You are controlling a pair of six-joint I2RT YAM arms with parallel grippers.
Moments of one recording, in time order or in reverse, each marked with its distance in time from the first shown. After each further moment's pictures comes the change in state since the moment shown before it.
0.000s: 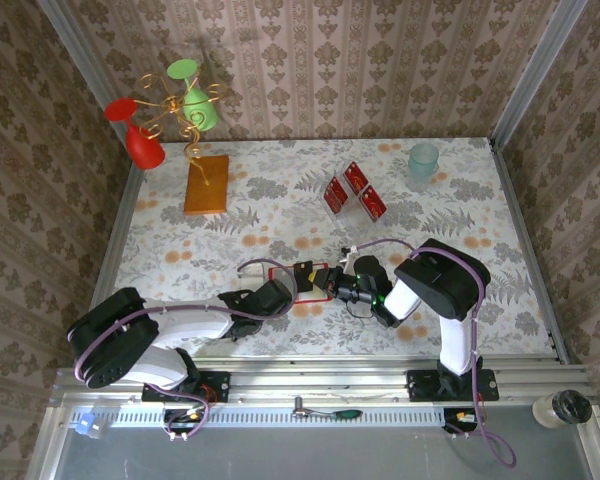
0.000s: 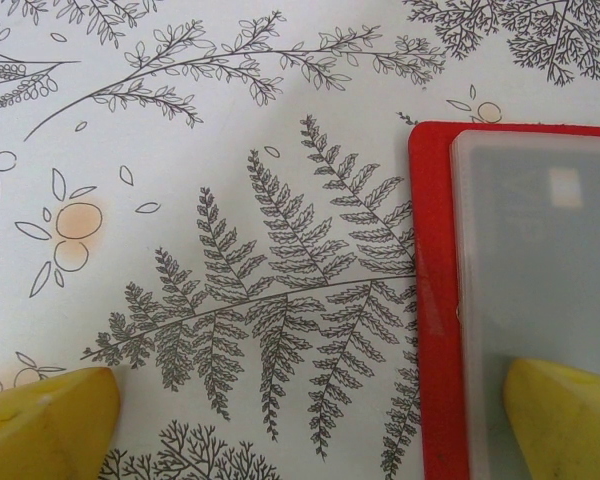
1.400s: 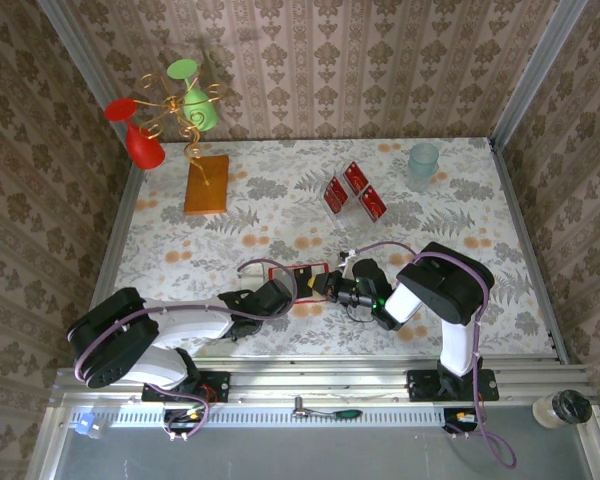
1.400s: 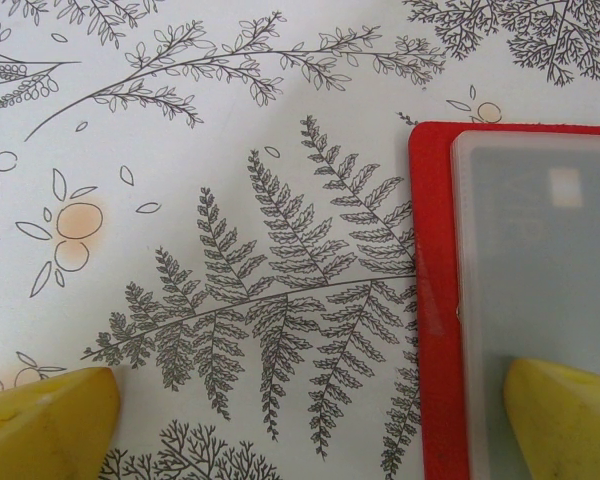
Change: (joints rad) left arm -0.001 0.000 0.000 0.000 -0.001 -0.001; right arm 0.031 -0.034 -0.019 -0.045 0.007 -0.005
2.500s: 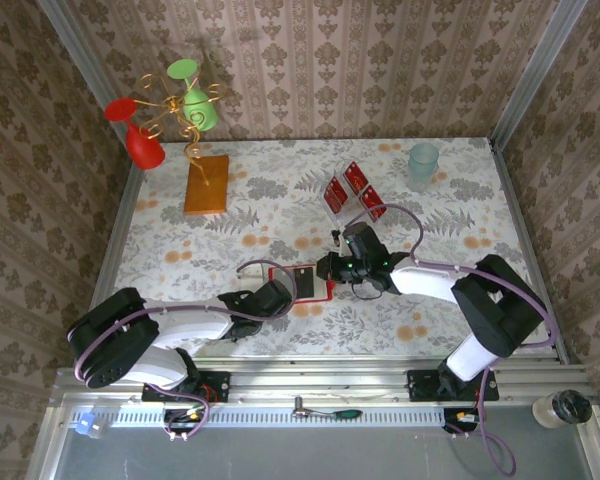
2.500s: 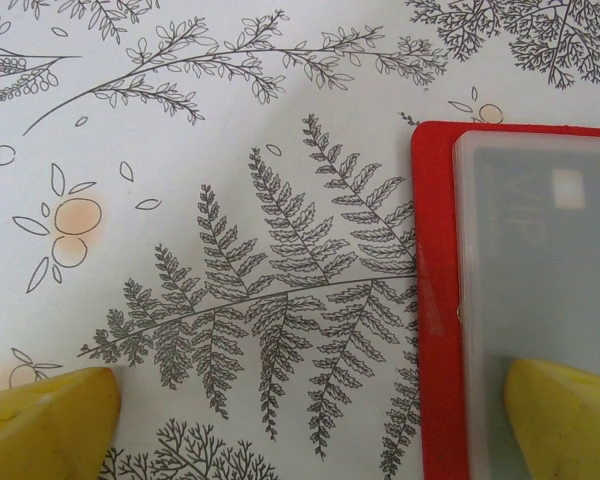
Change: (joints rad) left arm 0.000 -0.001 -0.011 0.017 -0.003 -0.014; right arm -0.068 -0.305 0.331 -1.015 -0.018 -0.419
